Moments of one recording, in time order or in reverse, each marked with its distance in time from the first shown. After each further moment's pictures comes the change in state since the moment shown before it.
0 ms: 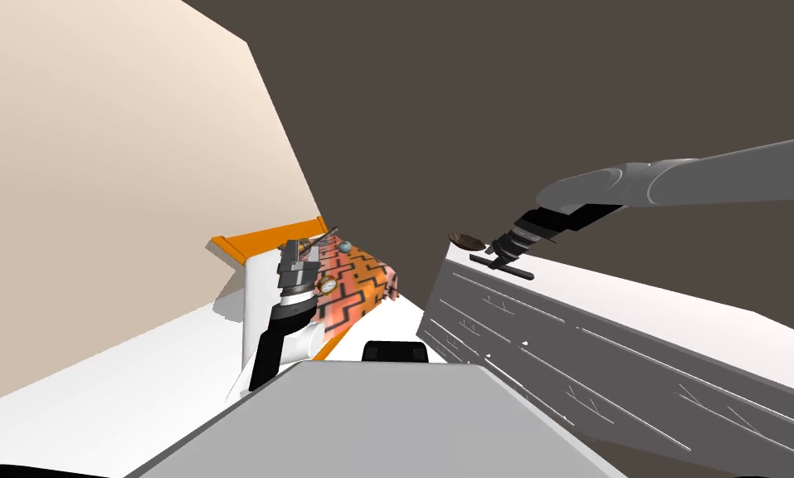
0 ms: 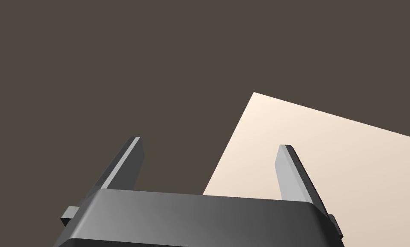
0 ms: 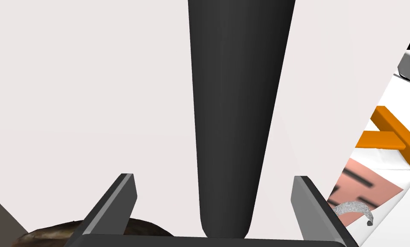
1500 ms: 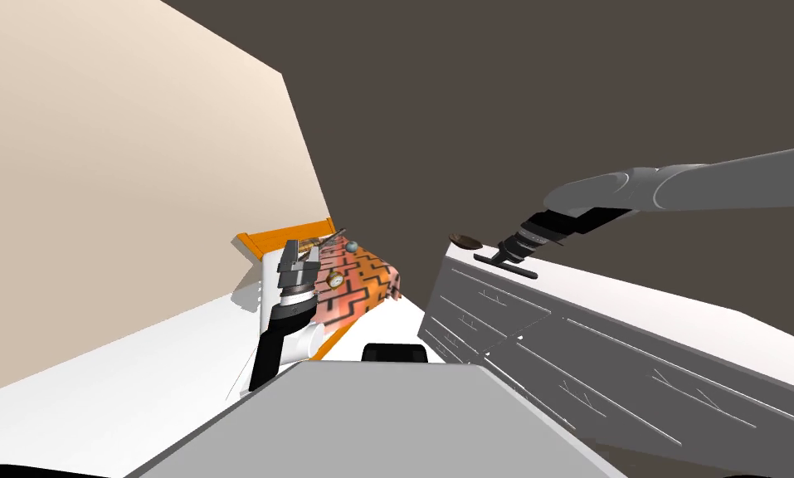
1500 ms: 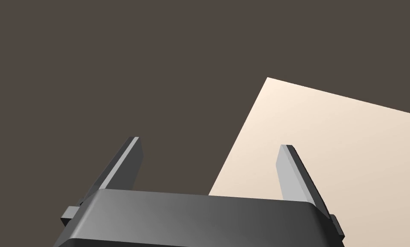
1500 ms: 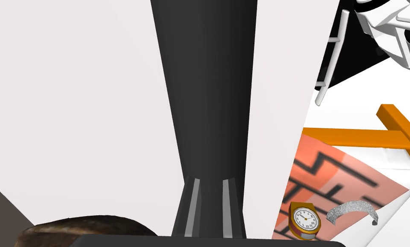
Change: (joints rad) left arm 0.001 0.000 0.000 0.000 0.000 0.000 0.000; right arm 0.039 0.021 0.014 0.056 -0.007 -0.001 -0.005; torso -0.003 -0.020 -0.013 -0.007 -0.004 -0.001
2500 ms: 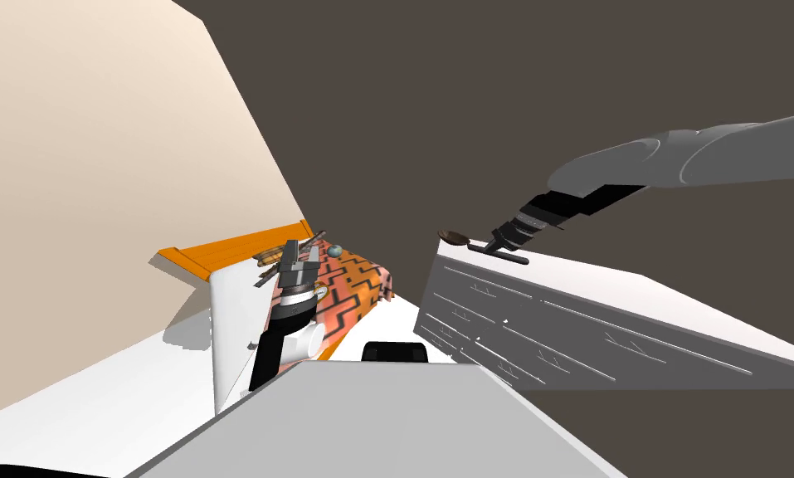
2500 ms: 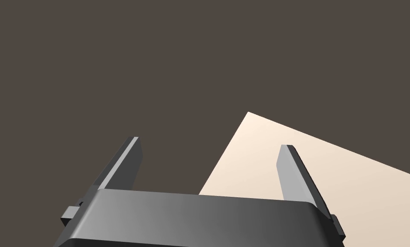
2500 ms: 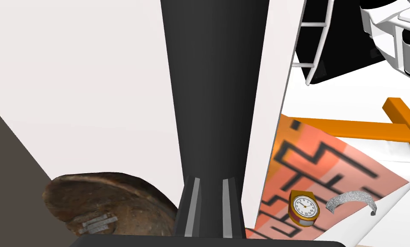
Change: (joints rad) left arm -0.001 0.000 0.000 0.000 0.000 0.000 0.000; right arm -0.133 -0.023 -0.027 -0.017 -0.013 -0.062 0.077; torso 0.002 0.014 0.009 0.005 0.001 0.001
